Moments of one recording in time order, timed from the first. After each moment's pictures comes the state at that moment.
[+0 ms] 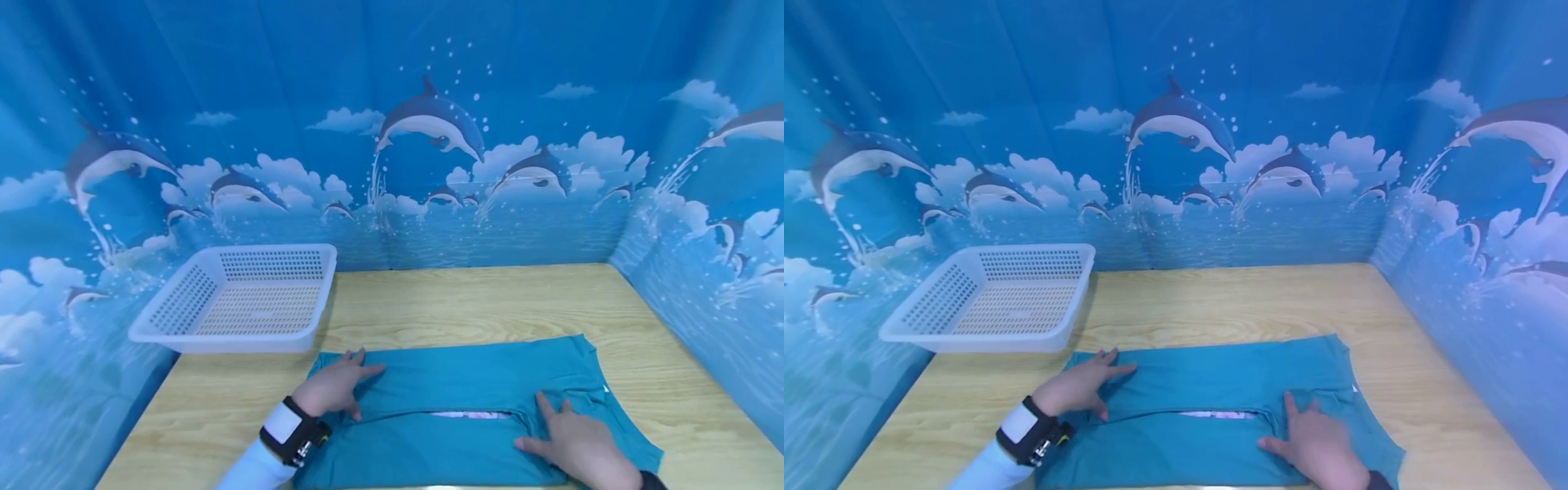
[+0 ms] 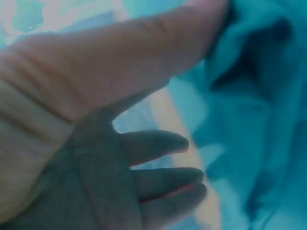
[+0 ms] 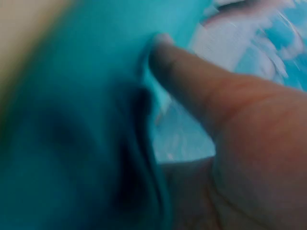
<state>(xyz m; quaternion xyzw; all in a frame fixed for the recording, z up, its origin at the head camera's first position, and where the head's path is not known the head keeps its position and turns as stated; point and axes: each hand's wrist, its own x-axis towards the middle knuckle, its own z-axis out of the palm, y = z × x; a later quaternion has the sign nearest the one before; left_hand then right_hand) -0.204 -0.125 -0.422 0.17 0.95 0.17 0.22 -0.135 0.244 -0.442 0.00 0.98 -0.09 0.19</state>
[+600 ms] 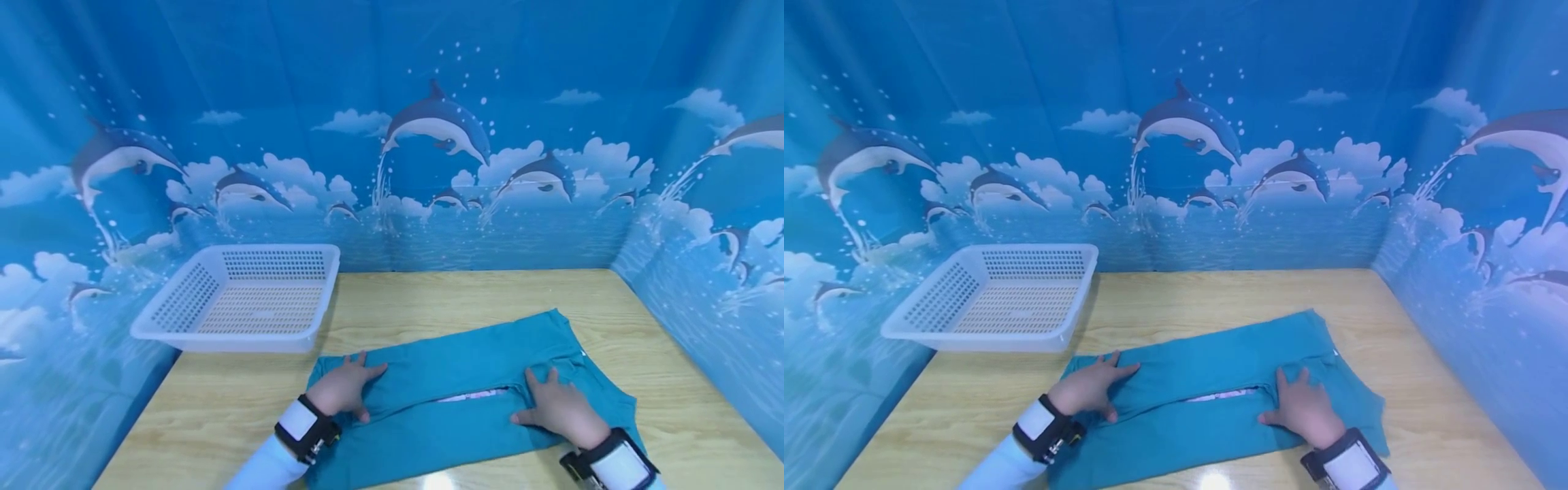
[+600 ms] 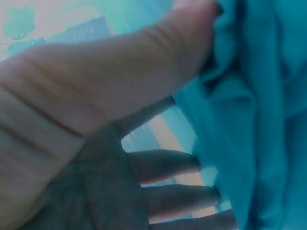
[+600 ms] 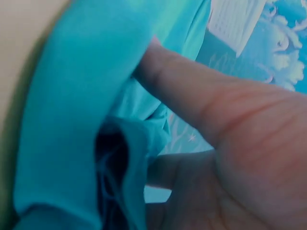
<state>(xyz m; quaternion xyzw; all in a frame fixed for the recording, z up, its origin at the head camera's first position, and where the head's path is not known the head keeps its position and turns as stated) -0.206 -0.117 -0.433 0.13 0.95 0.17 0.21 -0.180 0.239 -0.446 -0.04 0.98 -0.09 0.16</state>
